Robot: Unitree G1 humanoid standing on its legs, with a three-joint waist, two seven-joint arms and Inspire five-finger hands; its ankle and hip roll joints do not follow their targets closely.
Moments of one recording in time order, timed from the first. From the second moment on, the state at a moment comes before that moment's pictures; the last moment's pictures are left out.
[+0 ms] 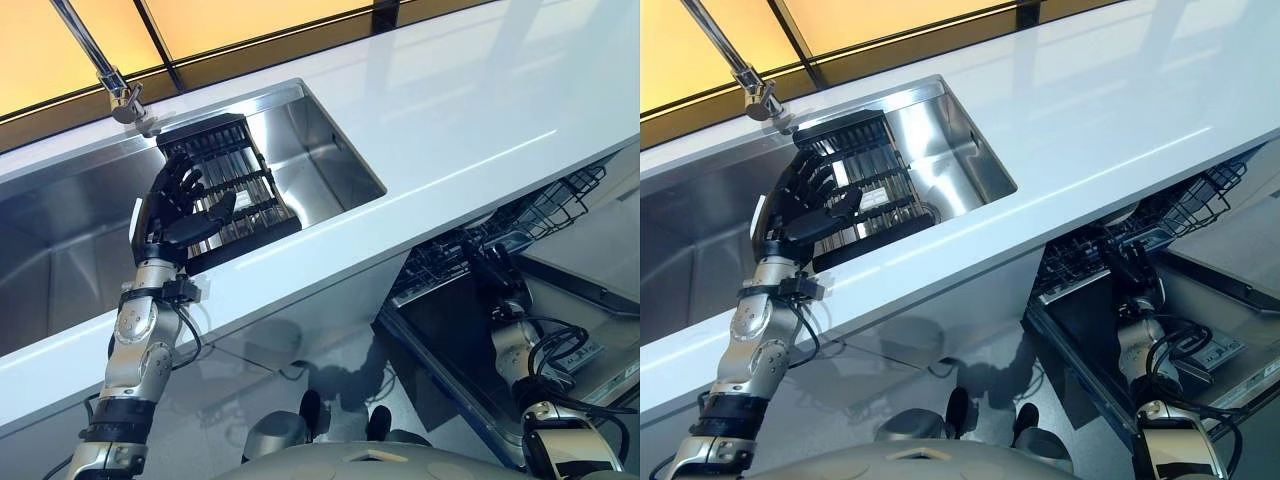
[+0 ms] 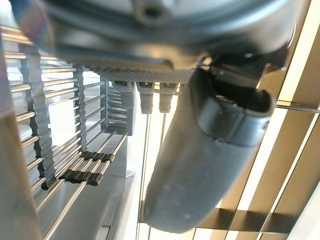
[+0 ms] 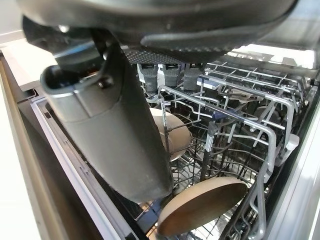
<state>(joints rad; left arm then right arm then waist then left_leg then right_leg) -0.06 0.44 0.04 0.06 -0.63 -0.24 0.02 -0.25 -0.43 -0.03 0.80 1.06 -0.17 -0.03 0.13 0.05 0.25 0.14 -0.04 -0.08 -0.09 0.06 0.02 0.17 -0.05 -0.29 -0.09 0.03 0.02</state>
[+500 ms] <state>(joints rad) -0.08 0.45 0.04 0.05 -0.64 -0.25 -0.05 -0.26 -0.46 0.02 0.80 0.90 -0.17 -0.09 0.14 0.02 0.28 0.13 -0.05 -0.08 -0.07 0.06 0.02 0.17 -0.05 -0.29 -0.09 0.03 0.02</state>
